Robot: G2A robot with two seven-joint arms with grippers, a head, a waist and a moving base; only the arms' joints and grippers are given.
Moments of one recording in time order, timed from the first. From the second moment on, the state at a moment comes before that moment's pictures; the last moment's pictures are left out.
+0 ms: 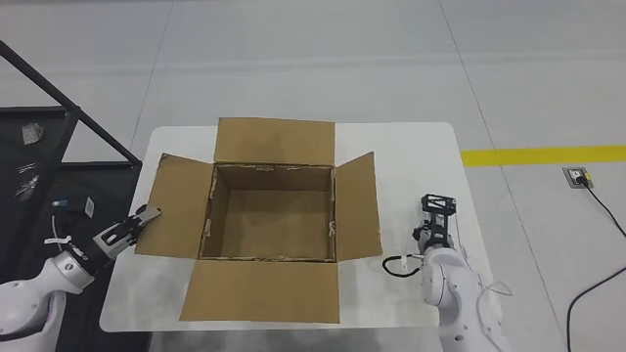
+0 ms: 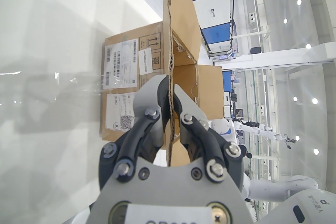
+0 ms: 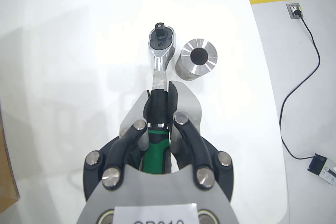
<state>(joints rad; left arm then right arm) 1.25 -0.91 -1.79 -1.39 -0.27 -0.32 -0.91 -1.14 -1.51 1.45 -1.48 -1.49 0.30 0.62</state>
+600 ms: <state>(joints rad) 1.26 -0.90 -1.78 -1.40 -0.27 -0.32 -0.90 -1.06 -1.52 1.39 -1.30 -1.48 0.32 0.59</state>
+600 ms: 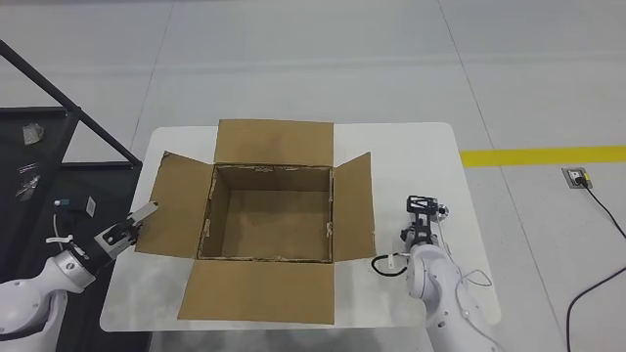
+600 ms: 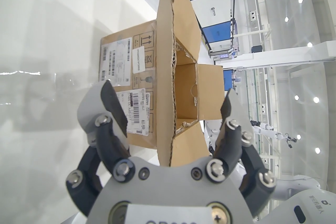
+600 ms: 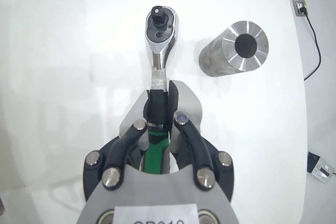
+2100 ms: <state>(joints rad) 1.30 -0.90 -1.76 -1.47 -0.27 -0.35 -0.87 -1.34 -1.48 1.49 -2.04 -1.05 0.00 0.62</state>
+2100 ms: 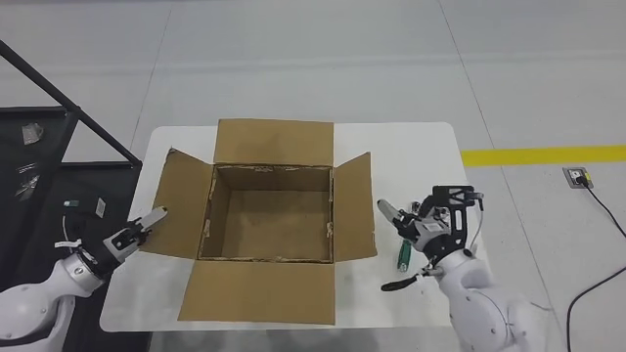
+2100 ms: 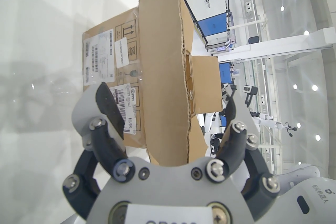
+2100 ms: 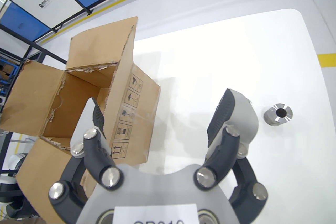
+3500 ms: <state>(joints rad) 1.48 -0.91 -1.84 -1.44 -0.36 -0.70 -0.87 -1.54 -1.42 1.49 -2.15 -0.92 -0.24 0.78</state>
